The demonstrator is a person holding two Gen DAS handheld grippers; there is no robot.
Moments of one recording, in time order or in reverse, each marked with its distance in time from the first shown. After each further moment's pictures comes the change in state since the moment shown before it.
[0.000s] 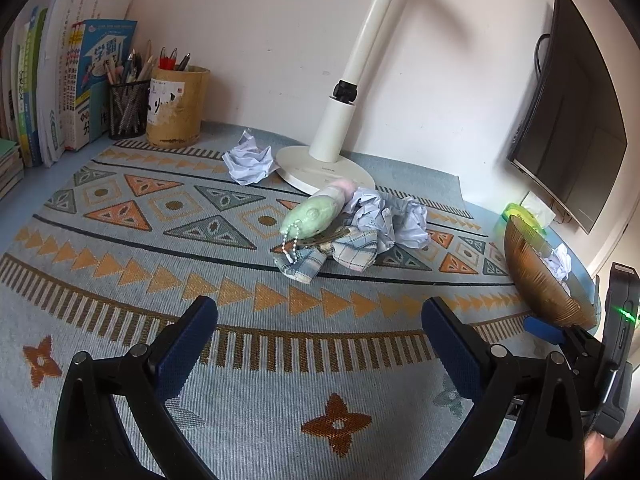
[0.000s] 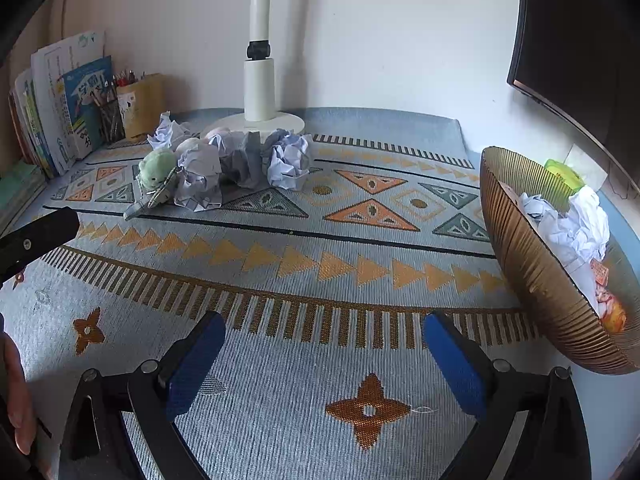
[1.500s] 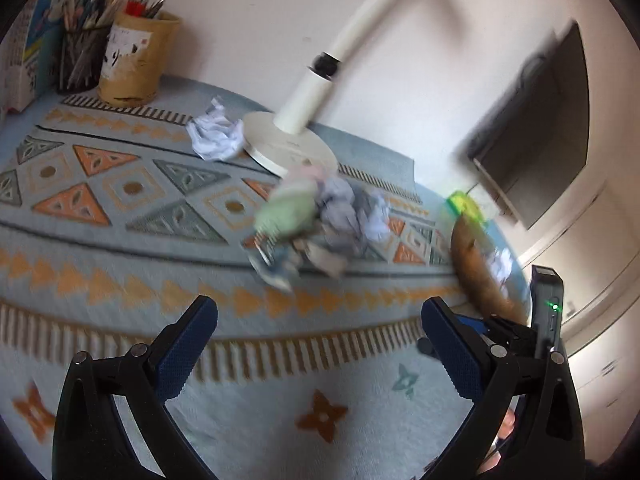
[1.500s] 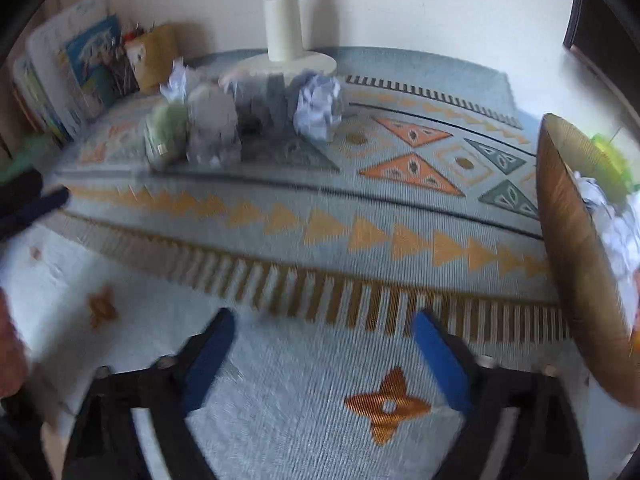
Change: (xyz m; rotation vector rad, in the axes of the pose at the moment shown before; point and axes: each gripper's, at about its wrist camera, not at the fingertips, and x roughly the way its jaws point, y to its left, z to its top) left arm 0.020 0.050 0.054 -0.124 0.228 -0.276; right arm 0.018 -0.013 0.050 0.007 0.236 0.193
